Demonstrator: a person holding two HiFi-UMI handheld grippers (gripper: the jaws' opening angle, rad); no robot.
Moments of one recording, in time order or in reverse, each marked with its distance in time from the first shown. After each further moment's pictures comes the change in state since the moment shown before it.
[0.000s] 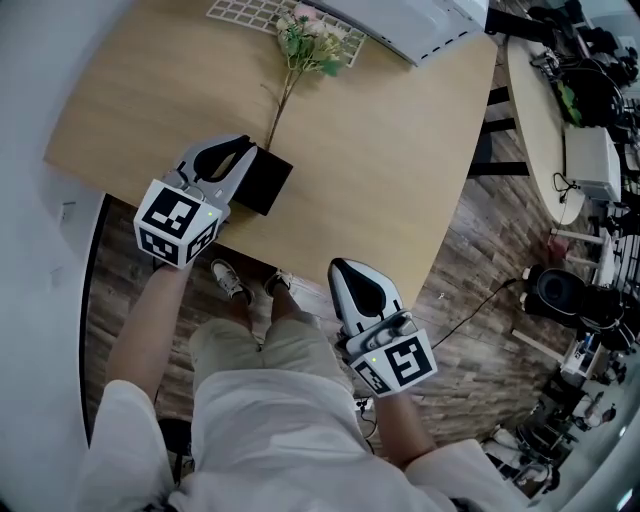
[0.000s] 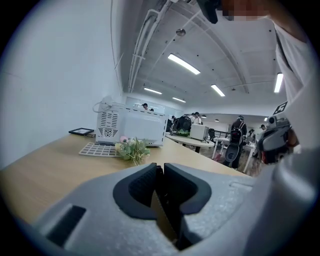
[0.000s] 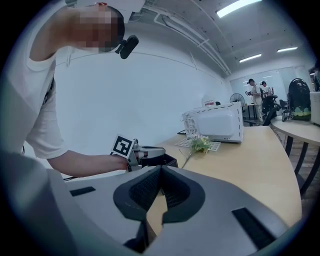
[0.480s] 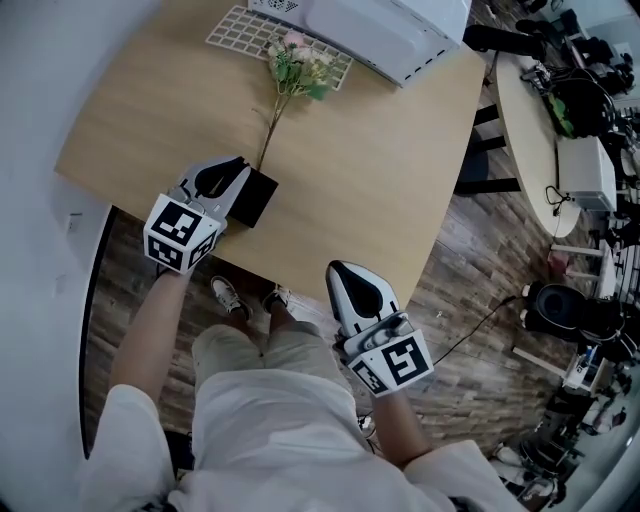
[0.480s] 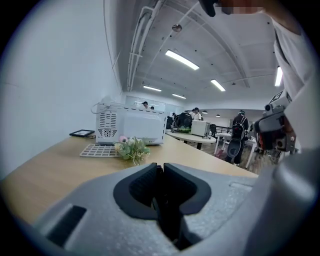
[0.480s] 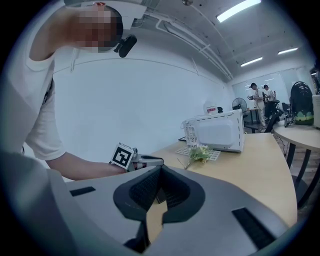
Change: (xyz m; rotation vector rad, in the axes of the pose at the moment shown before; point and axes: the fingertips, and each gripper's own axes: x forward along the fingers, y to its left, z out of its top) left arm 0.005 -0.008 -0.002 0.035 0.032 0.028; right arm -0.015 -0.016 0.029 -0.024 -0.059 0.029
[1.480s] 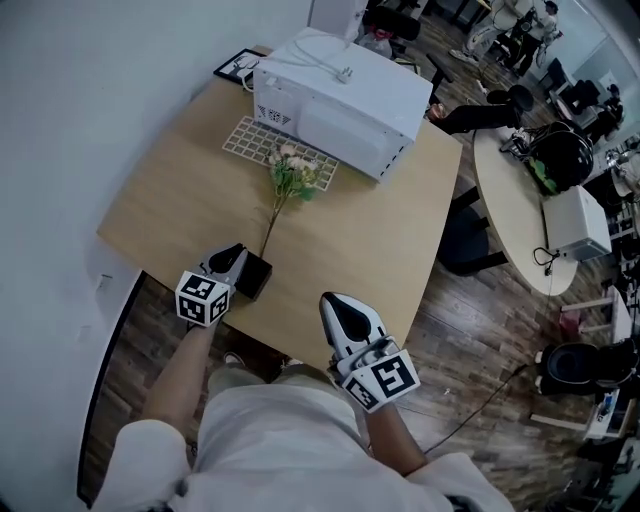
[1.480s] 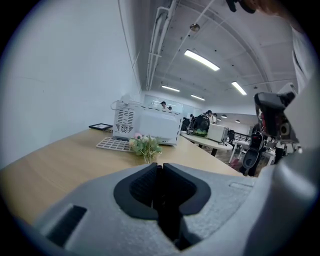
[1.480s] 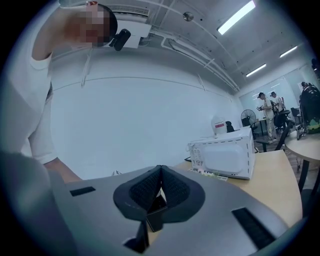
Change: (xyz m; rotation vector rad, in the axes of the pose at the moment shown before) left arm -0.002 0.011 0.001 -0.147 0.017 0.186; right arm -0.004 -0.027 0.095 -0.037 -0.182 0.102
